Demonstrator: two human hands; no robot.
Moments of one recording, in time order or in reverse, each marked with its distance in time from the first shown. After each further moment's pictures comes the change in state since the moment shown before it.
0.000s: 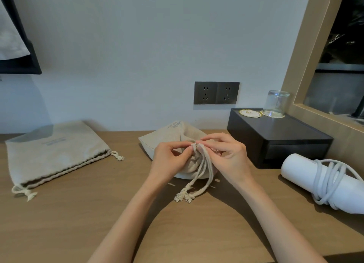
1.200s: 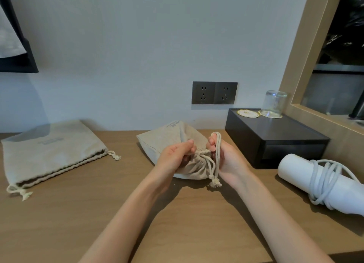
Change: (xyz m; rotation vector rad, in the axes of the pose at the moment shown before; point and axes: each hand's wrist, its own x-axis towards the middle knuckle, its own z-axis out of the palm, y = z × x) left_hand -0.005 0.014 0.009 -0.229 -0.203 -0.264; right_hand 0.011 -0.005 0.001 1.005 -0.005 0.946
